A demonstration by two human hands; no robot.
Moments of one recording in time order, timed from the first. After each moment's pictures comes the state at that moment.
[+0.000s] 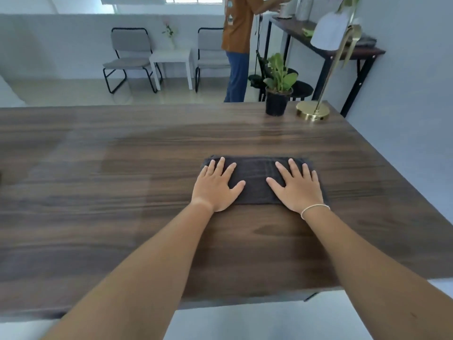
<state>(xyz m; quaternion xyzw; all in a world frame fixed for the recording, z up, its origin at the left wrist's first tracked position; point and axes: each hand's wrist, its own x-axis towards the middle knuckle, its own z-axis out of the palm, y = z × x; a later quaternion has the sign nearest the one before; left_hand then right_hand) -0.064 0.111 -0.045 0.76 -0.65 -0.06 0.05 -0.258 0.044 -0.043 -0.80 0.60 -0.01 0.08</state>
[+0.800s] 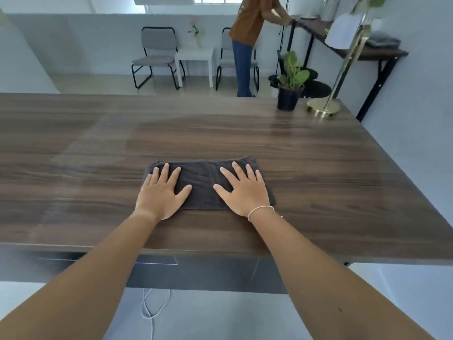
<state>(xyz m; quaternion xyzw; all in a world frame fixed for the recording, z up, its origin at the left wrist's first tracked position) 0.006 0.252 -0.041 0.86 -0.51 -0.03 0.01 -0.173 0.147 -0.045 -0.89 0.43 -0.04 0.12</state>
